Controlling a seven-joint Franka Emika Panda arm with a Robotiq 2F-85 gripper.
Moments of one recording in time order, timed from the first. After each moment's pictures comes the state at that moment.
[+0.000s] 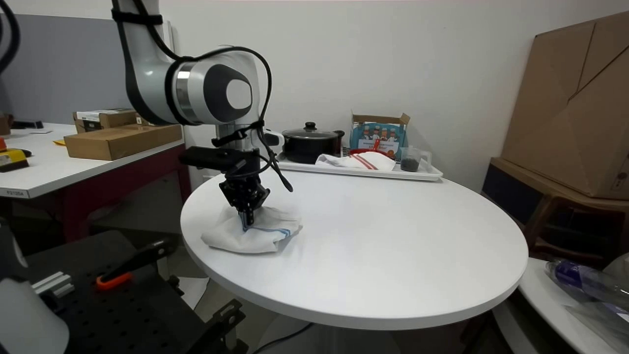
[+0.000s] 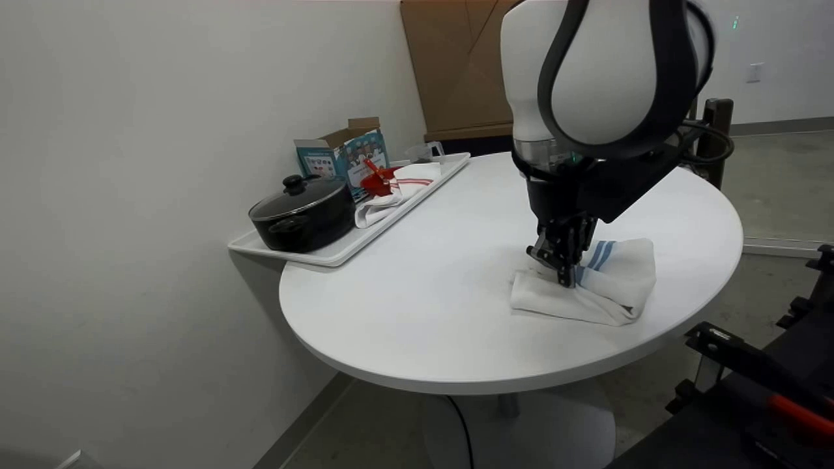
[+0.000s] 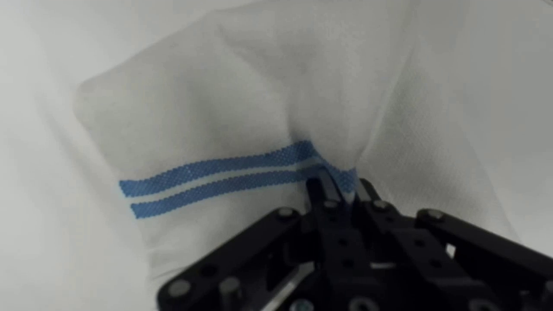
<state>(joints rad) 0.37 0.29 -0.13 -2.68 -0.20 2.96 0.24</state>
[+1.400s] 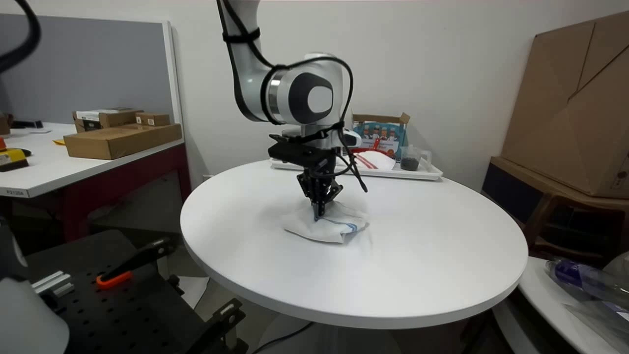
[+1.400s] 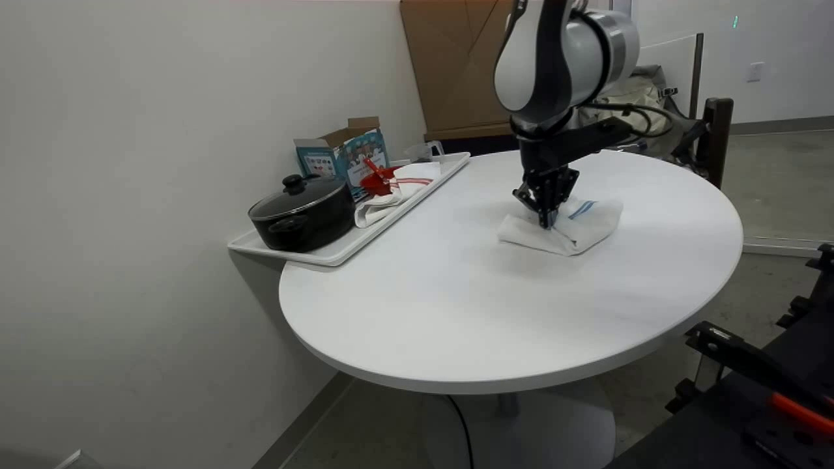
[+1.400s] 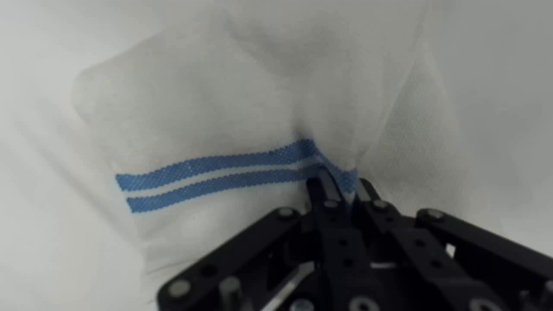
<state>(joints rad) 0.02 0.47 -0.03 -2.30 -0.06 2.80 0.10</state>
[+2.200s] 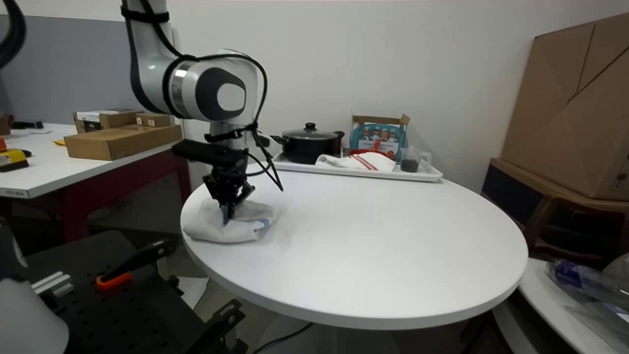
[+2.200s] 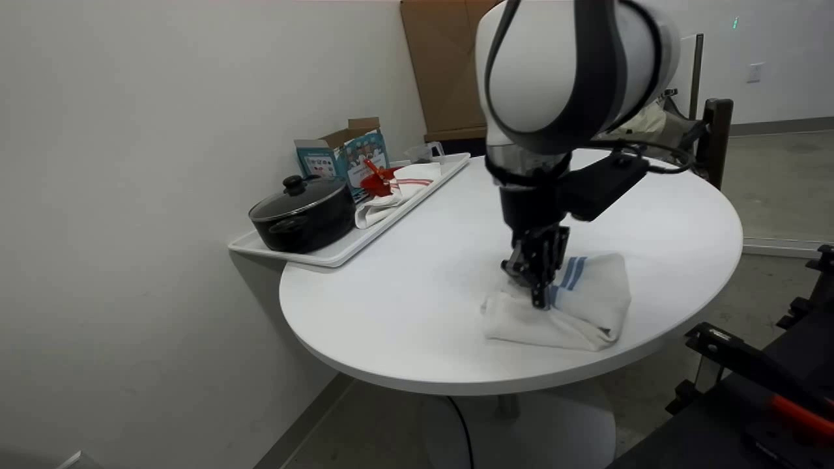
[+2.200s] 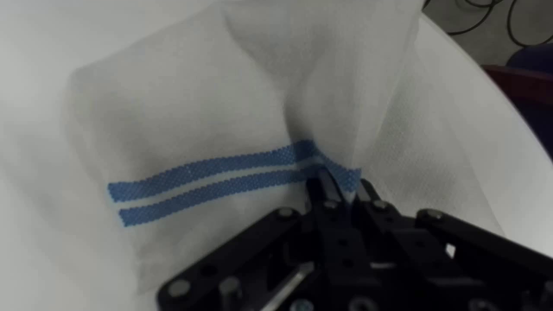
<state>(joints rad) 0.10 0.32 0.23 -2.61 -0.02 2.86 -0.01</state>
